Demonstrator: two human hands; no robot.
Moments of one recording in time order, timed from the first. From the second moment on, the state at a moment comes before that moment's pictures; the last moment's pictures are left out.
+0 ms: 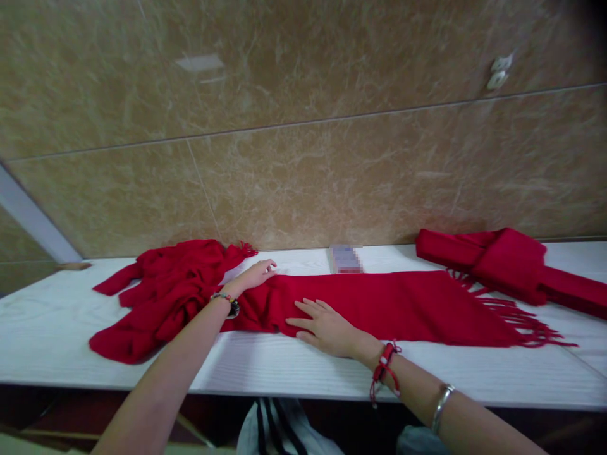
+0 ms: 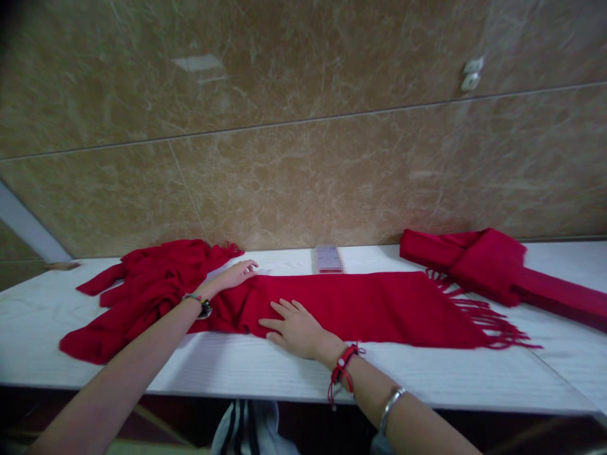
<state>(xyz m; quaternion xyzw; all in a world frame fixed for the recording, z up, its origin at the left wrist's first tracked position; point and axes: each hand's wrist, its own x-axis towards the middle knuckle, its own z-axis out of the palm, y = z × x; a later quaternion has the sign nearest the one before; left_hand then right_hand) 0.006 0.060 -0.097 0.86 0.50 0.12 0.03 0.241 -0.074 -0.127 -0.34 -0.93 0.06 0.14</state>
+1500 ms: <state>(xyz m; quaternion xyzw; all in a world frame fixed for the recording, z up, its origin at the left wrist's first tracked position) 0.009 -0.099 -0.104 0.87 0.47 -0.01 -0.14 0.243 -0.081 -0.127 -0.32 -0.92 -0.01 0.21</state>
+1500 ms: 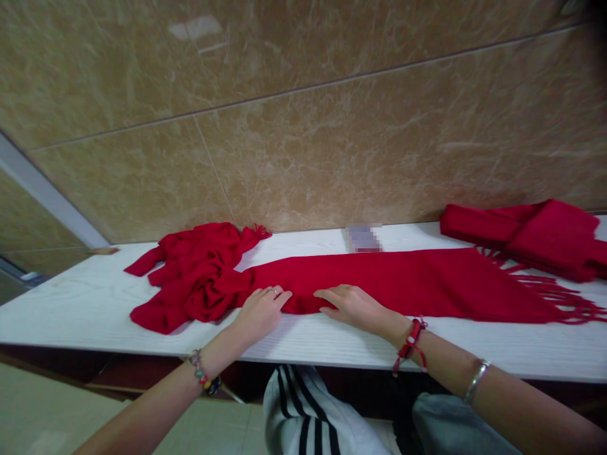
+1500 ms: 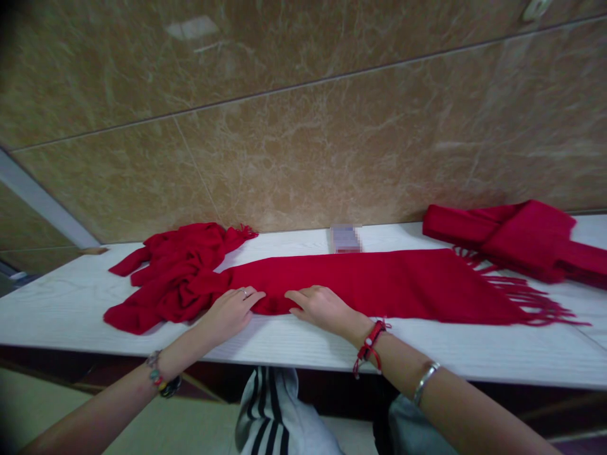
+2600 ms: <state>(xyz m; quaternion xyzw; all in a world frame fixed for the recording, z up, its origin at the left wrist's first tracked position) 0.033 -0.095 -0.124 0.85 0.50 0.10 -0.14 0.238 -0.079 -0.131 -0.36 -0.90 -0.12 0.24</state>
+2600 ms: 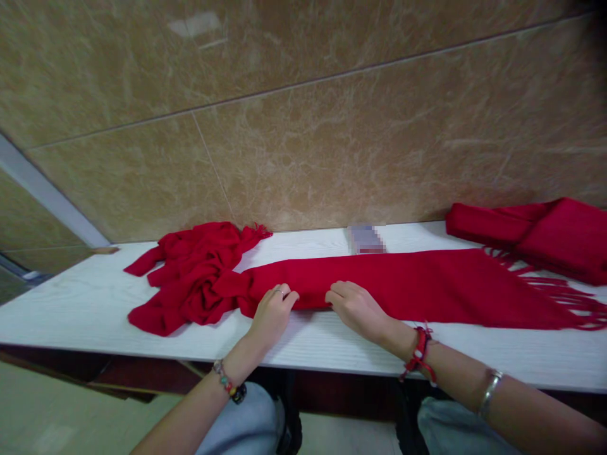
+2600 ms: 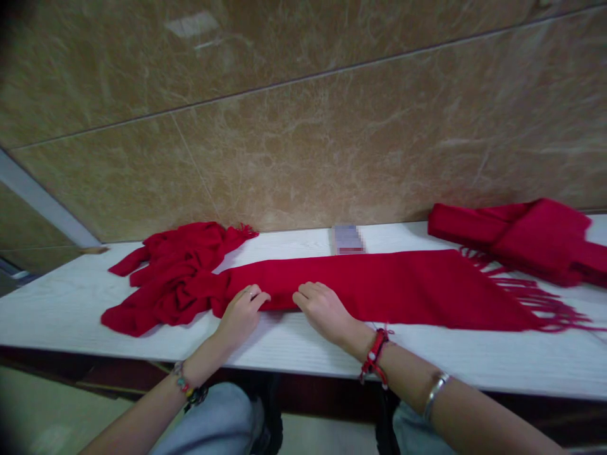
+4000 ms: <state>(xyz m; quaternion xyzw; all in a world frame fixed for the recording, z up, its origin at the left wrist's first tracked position) 0.023 -0.090 -0.109 0.92 0.37 0.14 -0.03 0.236 -0.082 -0.128 -0.23 -0.94 -0.16 0.18</state>
